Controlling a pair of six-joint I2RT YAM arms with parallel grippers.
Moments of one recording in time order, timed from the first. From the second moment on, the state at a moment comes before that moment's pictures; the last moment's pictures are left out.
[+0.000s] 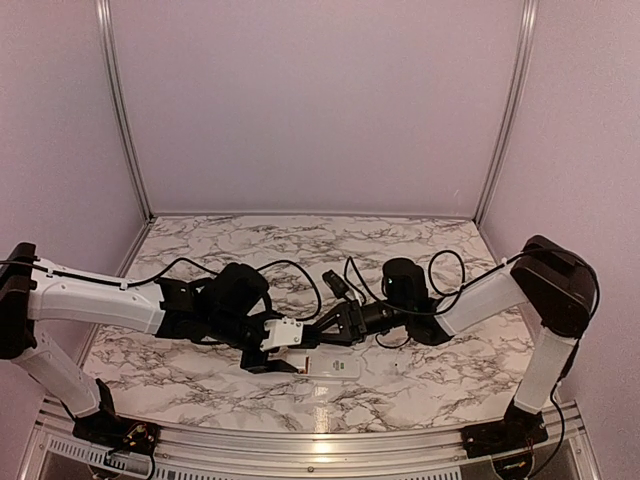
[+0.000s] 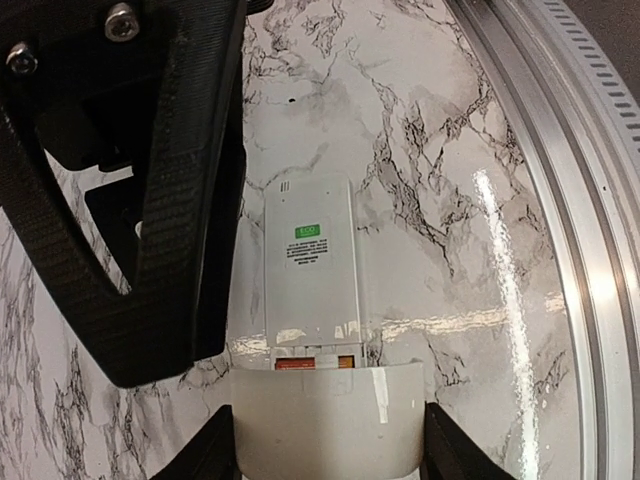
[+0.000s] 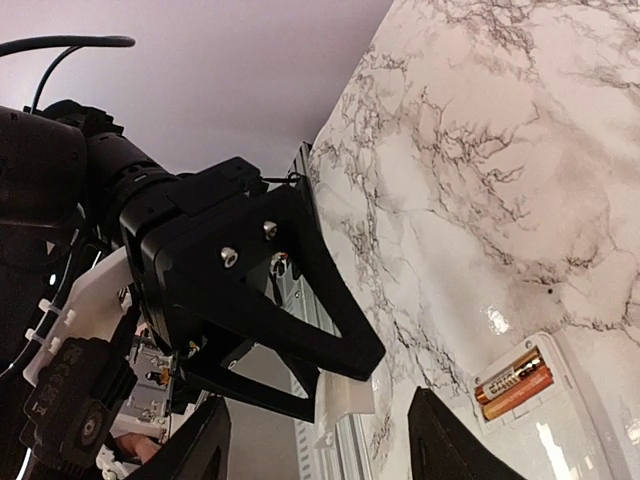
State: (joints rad) left arm -1.05 1.50 0.89 -0.19 0.24 0.63; right arm 0.80 1.82 0.75 0.80 -0.95 0.92
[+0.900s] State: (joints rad) left arm -0.97 1.74 0.94 -0.16 0.34 0.61; right arm 0.73 1.71 0.61 0.66 -0.89 0.81
